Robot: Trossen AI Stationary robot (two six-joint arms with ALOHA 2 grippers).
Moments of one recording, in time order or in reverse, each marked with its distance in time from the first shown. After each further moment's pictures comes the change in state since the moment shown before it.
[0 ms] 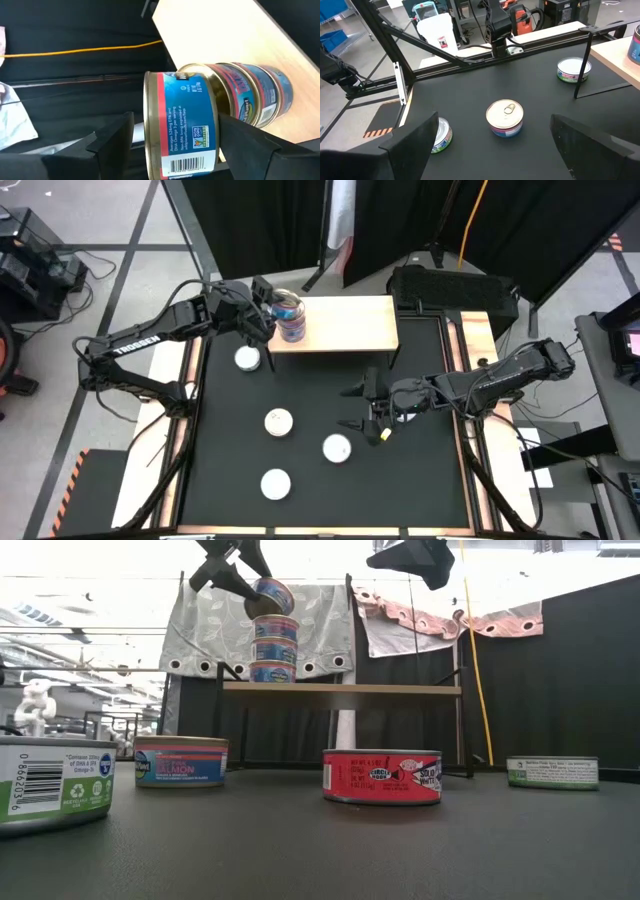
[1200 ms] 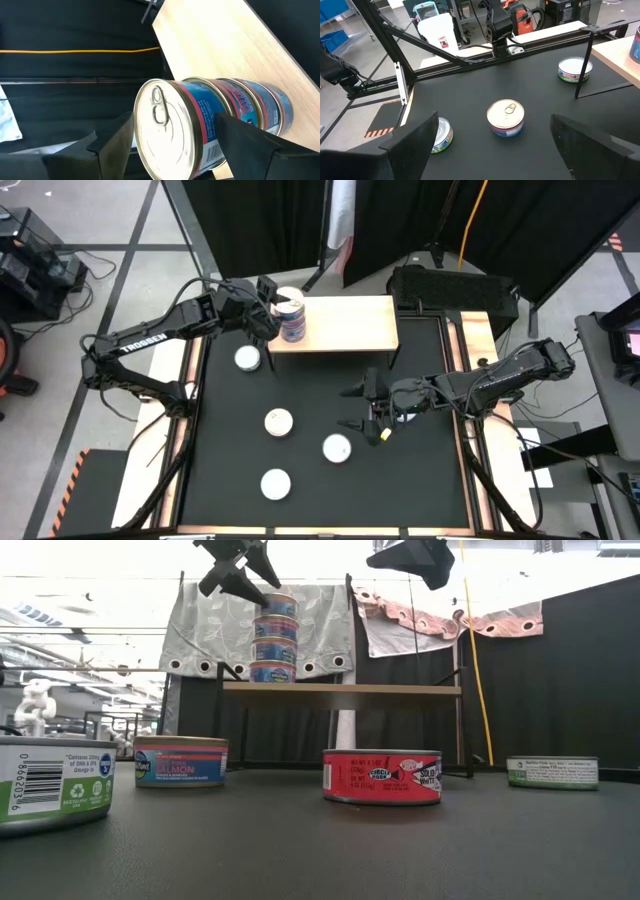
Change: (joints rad) left arm 0.024 0.035 0.000 0.039 0.060 -0.066; right arm 0.000 0.000 0.000 0.001 -0.004 0.003
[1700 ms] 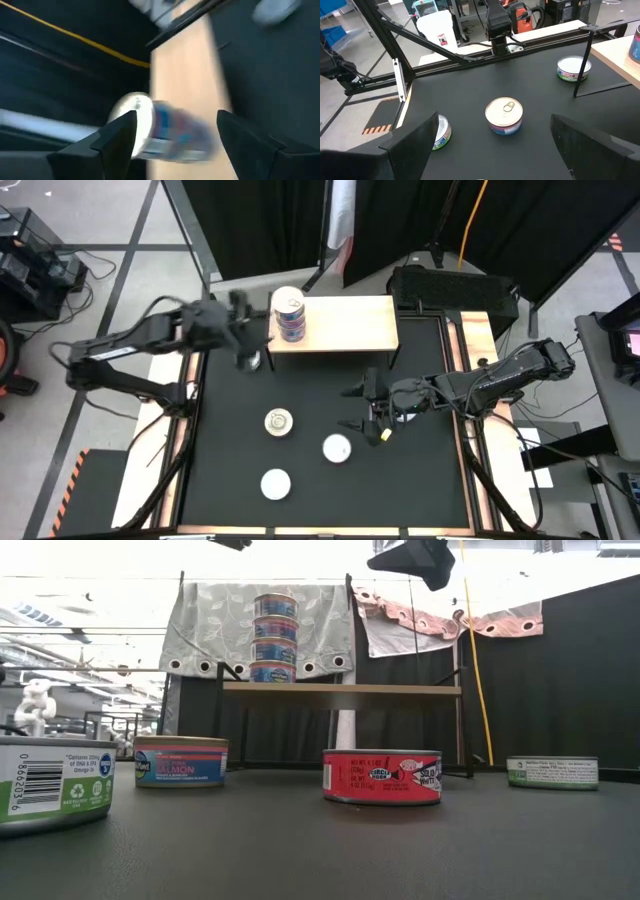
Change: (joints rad) left arm -0.238 -0.178 0.000 -0.139 -0.097 -0.554; right arm 0.000 0.000 0.000 -0.012 0.000 -0.014
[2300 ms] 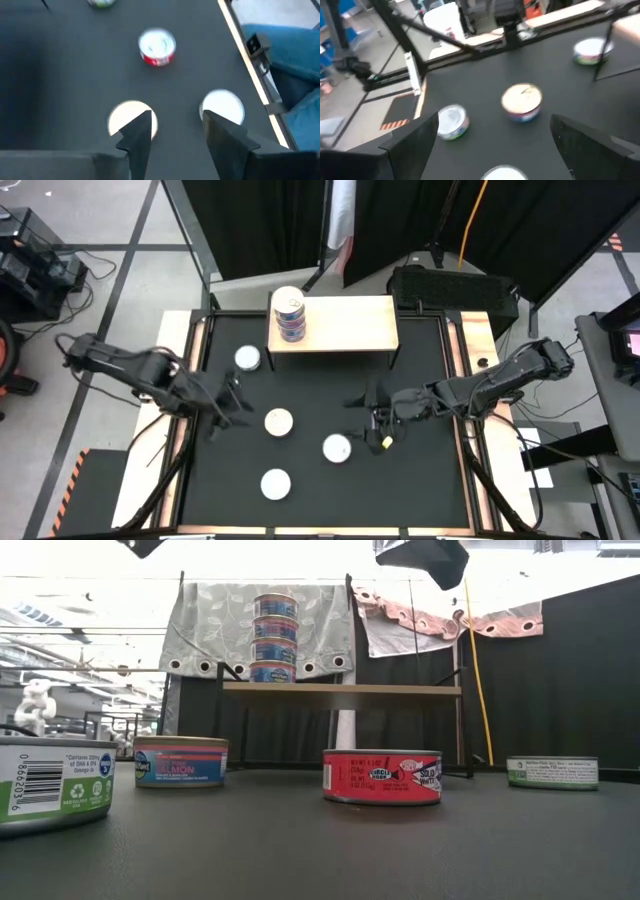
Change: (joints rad) left arm -0.479 -0.121 -0.289 -0.131 0.288 -0.845; right arm 0.067 0.013 0.000 -0.025 0.008 0.105
